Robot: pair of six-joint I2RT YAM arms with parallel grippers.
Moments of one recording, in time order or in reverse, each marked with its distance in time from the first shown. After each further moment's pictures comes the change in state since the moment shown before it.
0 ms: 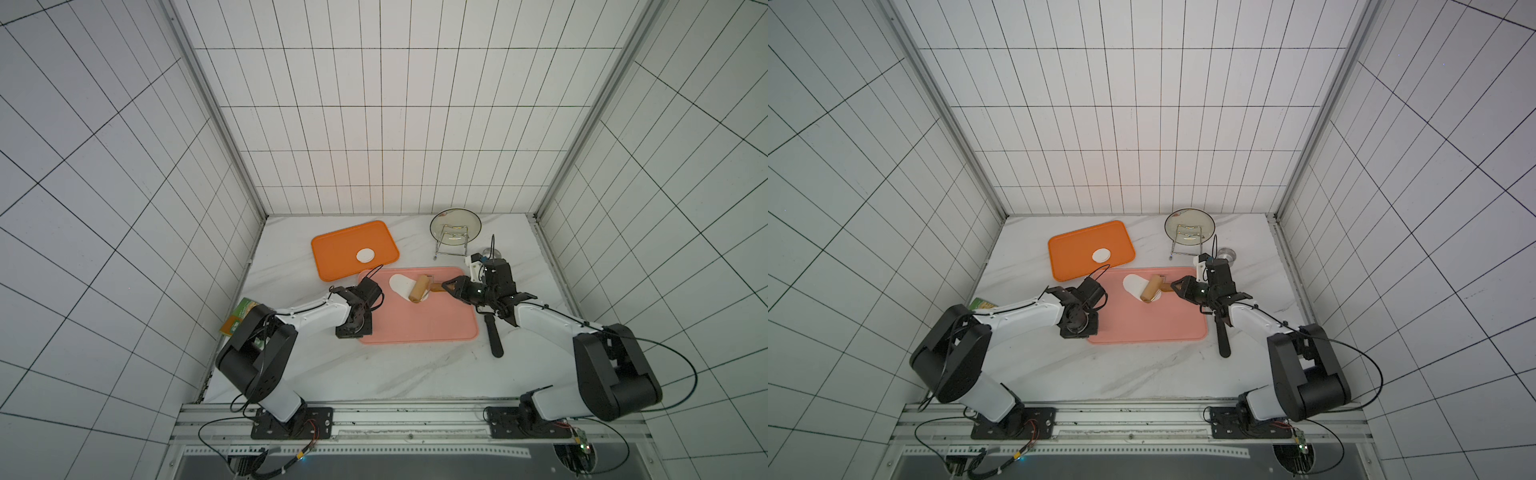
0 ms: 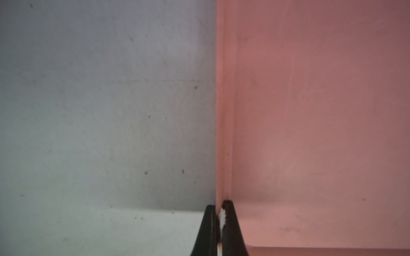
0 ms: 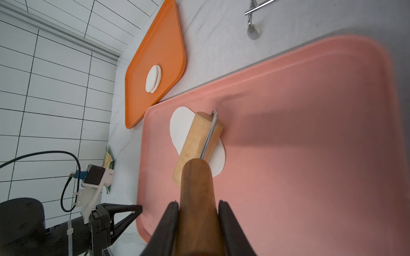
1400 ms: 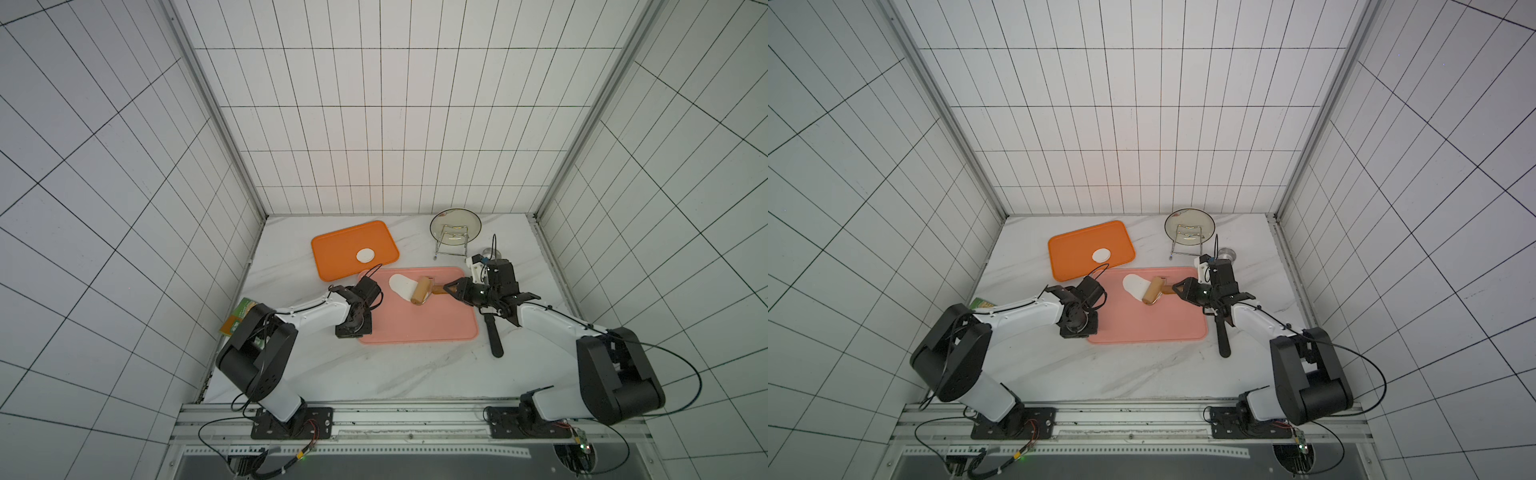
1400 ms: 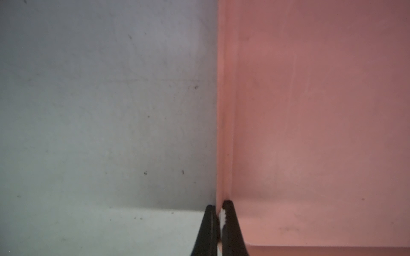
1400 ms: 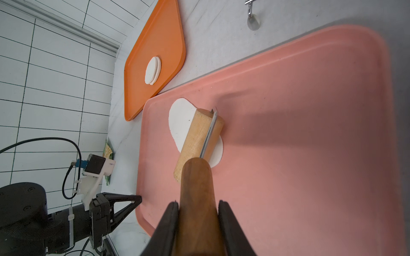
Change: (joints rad) left arm 0.013 0.003 0.006 -0.007 0.017 0.005; right arm -0.032 -0.024 -0.005 -0.063 -0.045 -0.044
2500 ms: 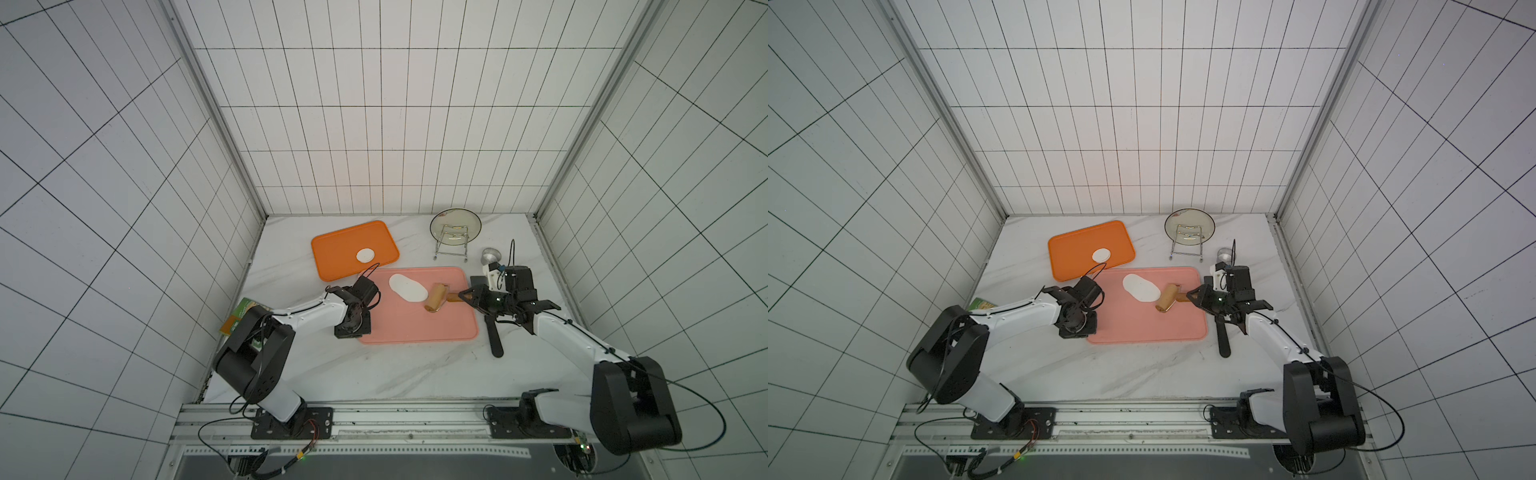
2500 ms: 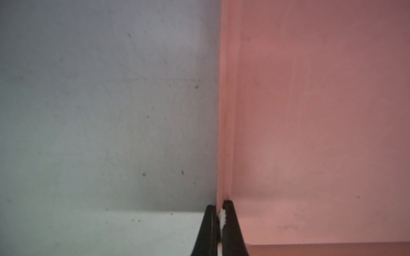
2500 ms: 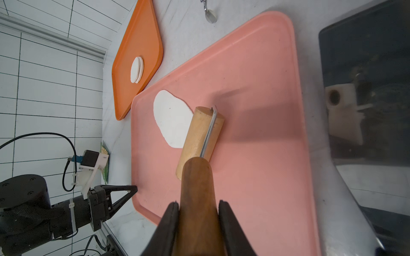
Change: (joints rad) left arm 0.019 -0.023 -0.024 0.024 0.027 0.006; right arm -0.127 -0.191 -0.056 -0.203 -0.023 -0.037
